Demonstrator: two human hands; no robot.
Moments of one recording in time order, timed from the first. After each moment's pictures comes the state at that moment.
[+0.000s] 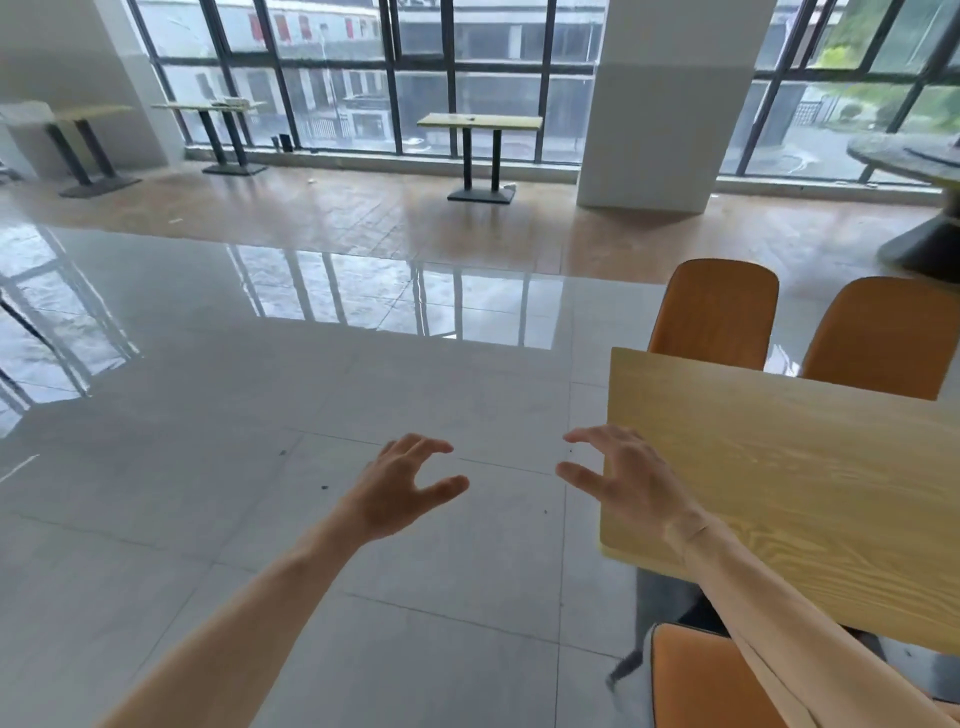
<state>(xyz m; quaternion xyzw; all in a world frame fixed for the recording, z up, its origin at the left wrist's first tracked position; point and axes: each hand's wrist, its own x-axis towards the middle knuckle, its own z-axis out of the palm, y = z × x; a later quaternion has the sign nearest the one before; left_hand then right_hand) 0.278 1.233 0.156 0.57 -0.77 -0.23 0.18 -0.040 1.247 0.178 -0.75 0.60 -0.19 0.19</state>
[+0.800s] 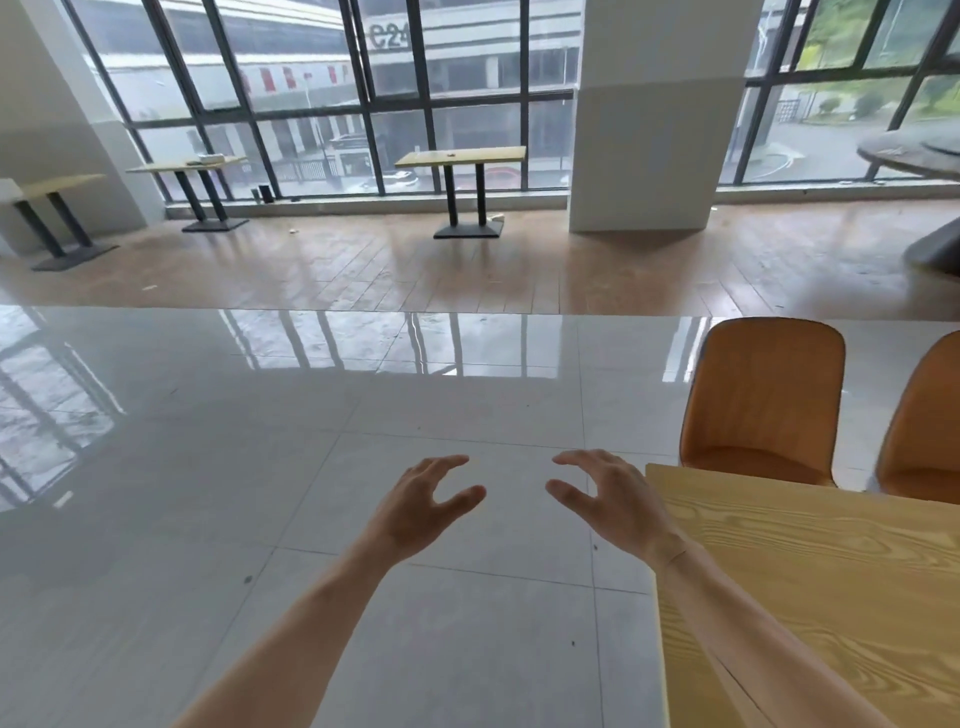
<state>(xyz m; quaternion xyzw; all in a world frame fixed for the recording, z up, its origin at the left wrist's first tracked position) 0.209 0.842 0.155 0.56 -0.75 -0.26 0.21 -0.069 0.870 0.160 -0.72 0.61 -0.25 0.20</state>
